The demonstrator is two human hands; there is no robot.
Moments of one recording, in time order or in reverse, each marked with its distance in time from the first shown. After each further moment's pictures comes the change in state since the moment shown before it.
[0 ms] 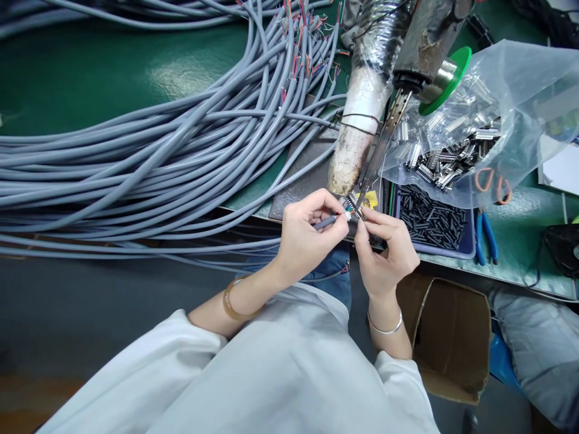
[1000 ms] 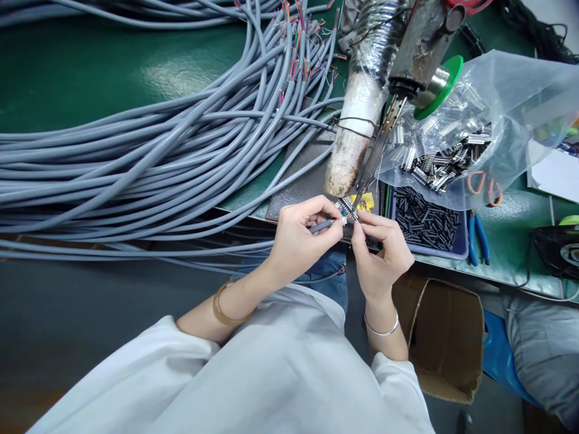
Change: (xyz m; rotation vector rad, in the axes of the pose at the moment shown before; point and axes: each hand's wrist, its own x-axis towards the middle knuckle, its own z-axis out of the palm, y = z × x) left_hand -0.001 -0.009 -0.006 0.018 -0.077 -0.004; right_hand -0.002 0.000 0.001 0.054 -0.009 0.056
